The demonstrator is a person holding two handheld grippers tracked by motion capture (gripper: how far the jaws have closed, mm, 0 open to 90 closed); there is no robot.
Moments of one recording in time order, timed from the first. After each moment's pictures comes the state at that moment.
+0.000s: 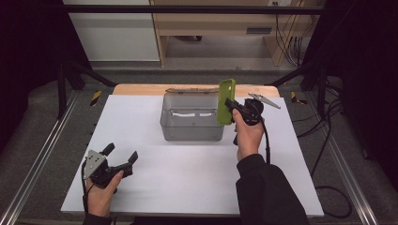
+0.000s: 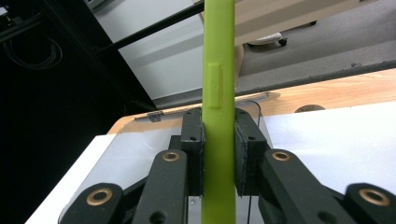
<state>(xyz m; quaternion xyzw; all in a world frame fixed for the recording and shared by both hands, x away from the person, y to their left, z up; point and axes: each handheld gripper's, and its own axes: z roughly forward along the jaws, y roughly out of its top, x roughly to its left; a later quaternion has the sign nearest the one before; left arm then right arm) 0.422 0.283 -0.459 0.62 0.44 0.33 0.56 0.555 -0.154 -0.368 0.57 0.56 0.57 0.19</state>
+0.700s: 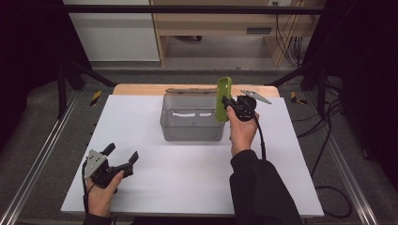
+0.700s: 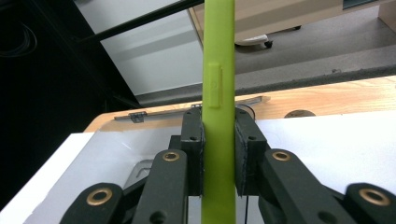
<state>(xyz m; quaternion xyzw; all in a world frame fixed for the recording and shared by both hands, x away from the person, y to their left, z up) 0.423 0.283 -0.460 0.62 0.44 0.33 0.56 0.573 -0.139 -0.373 0.58 0.57 0.54 0.23</state>
